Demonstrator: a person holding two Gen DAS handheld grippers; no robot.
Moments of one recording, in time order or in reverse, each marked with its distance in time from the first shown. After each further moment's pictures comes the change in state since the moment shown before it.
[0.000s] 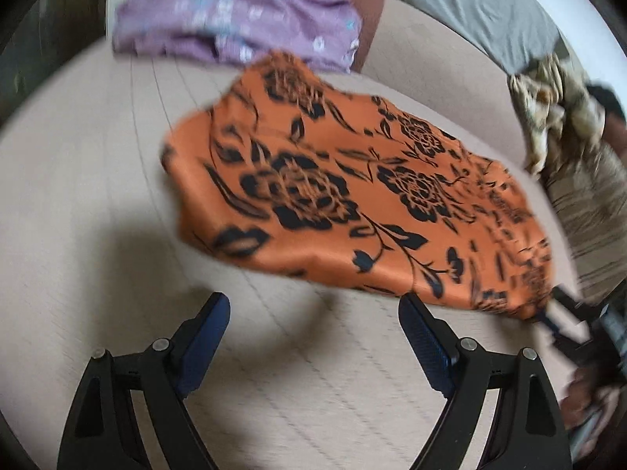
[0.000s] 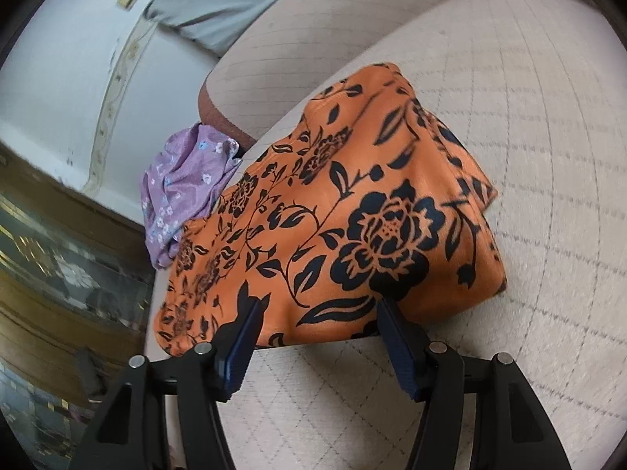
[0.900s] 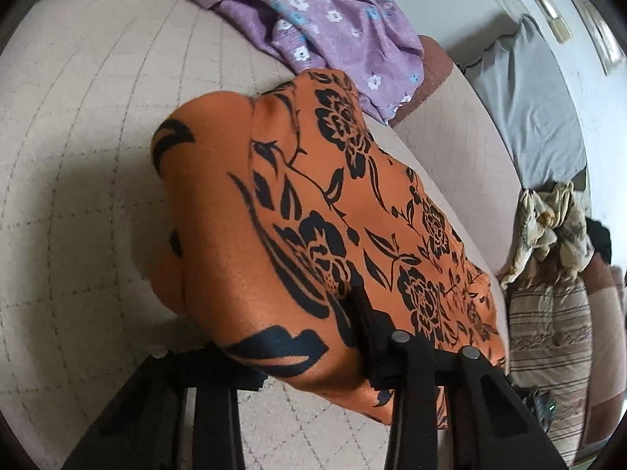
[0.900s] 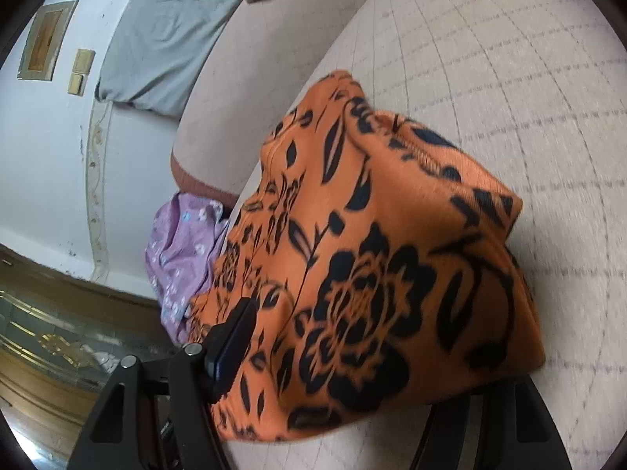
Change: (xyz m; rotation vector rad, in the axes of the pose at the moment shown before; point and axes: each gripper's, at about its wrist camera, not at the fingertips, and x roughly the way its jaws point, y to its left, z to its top) left arm 0.040 0.031 0.038 -0.334 -0.118 -0.158; right arm 0.040 -0.030 0.033 0.250 -0.130 0.053
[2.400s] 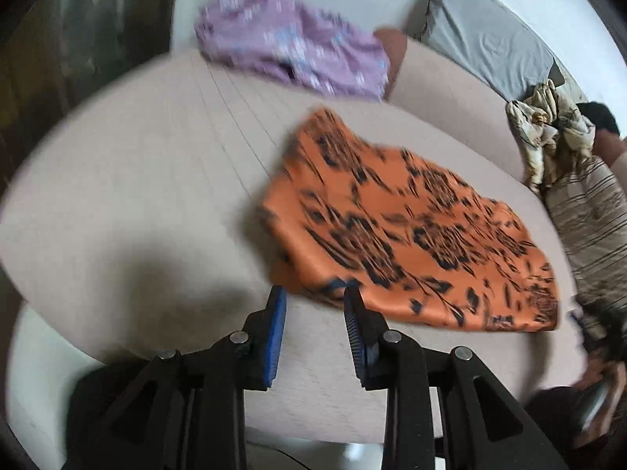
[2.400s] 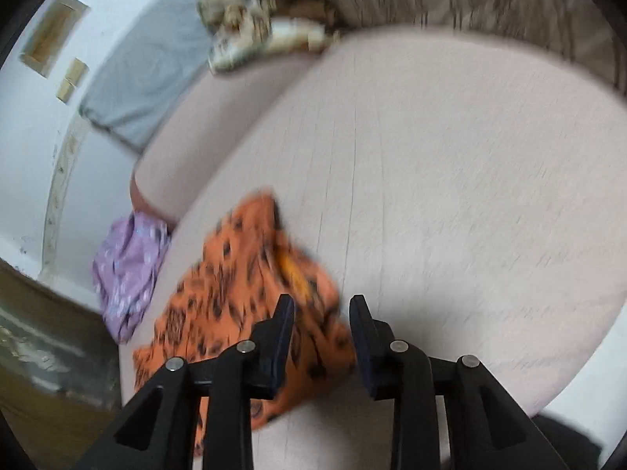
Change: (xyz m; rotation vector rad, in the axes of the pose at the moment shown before) left arm -0.199 0.012 -0.125 0.348 -0.101 0.274; right arm -0.217 -0.035 -0.050 -0.083 -0.205 -0.295
